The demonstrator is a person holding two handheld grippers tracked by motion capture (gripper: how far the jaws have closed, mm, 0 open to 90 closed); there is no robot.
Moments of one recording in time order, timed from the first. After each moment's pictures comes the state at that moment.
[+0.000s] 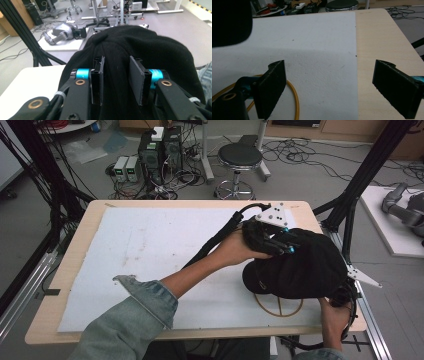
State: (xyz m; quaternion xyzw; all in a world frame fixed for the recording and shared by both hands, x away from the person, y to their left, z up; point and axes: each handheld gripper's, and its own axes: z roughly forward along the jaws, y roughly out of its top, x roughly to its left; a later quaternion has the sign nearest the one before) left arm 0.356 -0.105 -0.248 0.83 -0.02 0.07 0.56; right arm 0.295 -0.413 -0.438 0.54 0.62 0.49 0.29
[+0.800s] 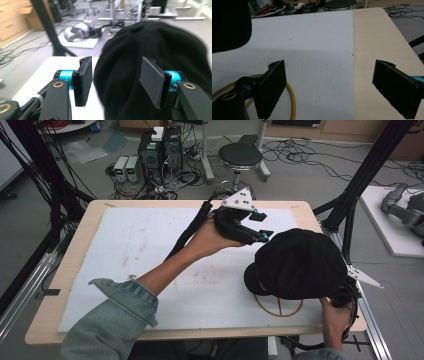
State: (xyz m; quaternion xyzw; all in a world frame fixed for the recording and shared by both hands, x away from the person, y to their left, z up) left arm 0.378 -0.034 -0.238 0.81 0.06 0.11 0.57; right arm 0.295 -0.417 -0.439 0.54 0.62 0.49 0.29
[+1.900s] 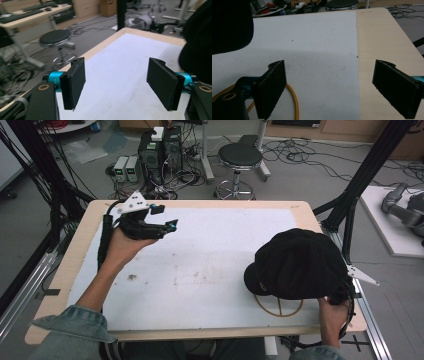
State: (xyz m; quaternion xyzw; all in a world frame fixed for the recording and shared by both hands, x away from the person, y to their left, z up) left arm 0.384 0.178 -0.292 0.76 0.27 0.25 0.54; right arm 0.301 -0.411 -0.439 0.54 0.63 0.48 0.29
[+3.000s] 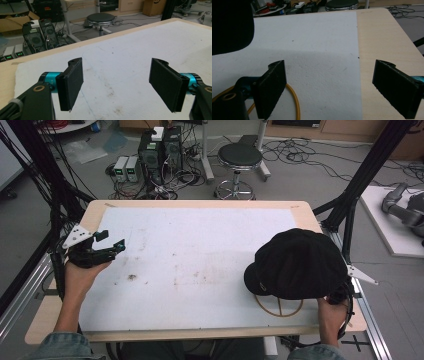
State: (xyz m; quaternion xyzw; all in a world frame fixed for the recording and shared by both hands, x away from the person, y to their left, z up) left arm 0.348 0.300 -0.373 0.69 0.41 0.30 0.51; right arm 0.302 -0.408 -0.438 0.54 0.63 0.48 0.29
